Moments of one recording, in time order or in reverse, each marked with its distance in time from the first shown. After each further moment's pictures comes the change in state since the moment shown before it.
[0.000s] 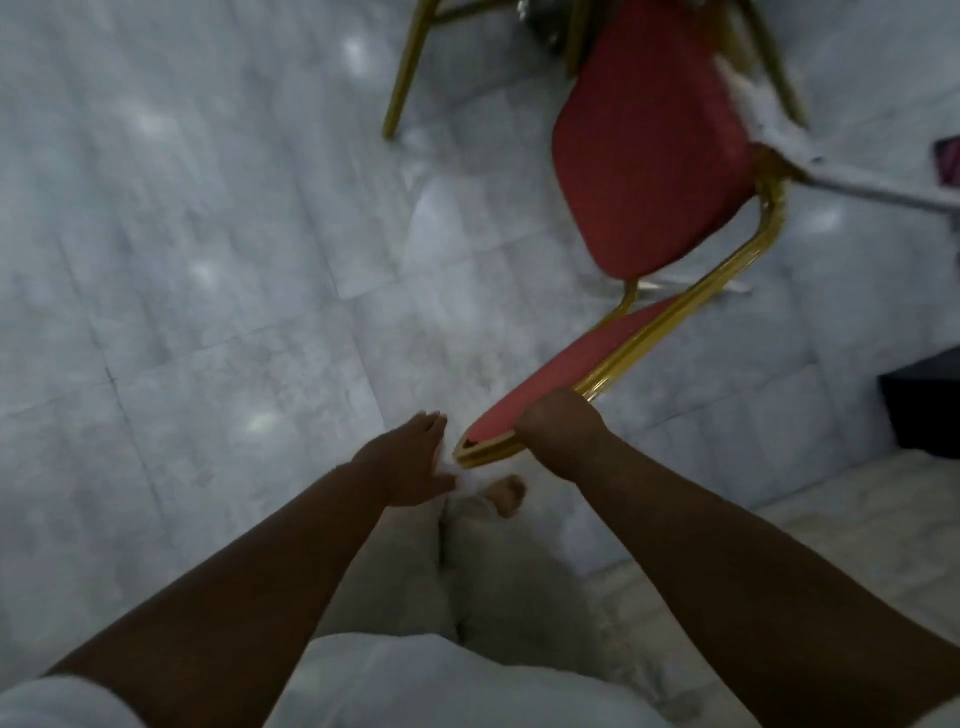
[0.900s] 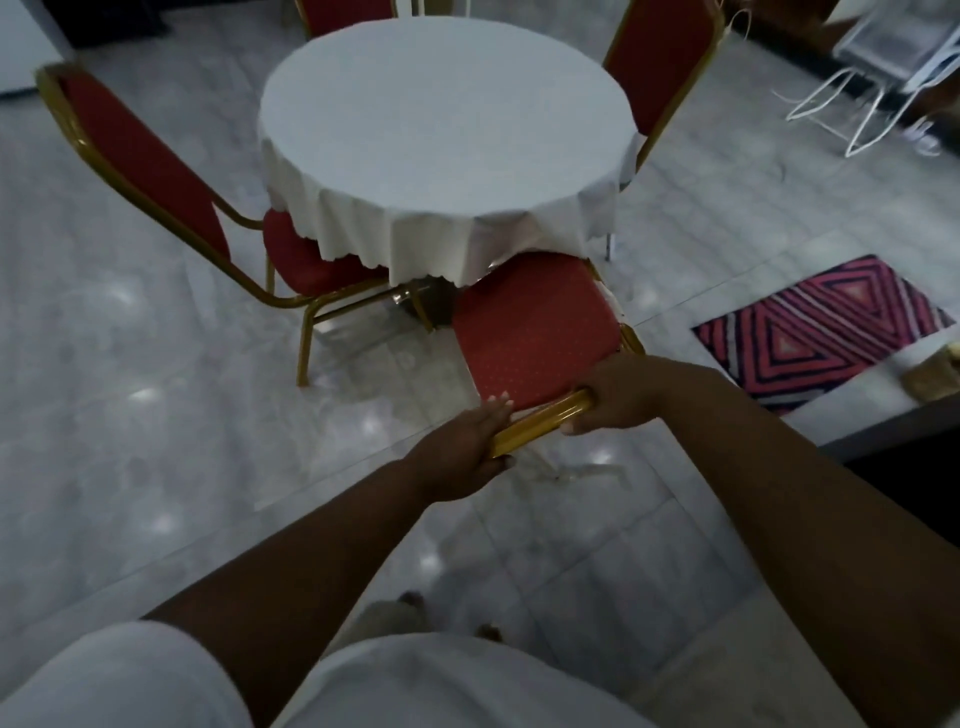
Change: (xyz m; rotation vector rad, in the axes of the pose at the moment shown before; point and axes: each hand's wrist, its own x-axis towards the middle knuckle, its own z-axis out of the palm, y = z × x) left_hand -0.032 0.403 -0.149 0.128 0.611 0.558; right_hand -0.357 0.285 -0.171 0.352 0.060 0.369
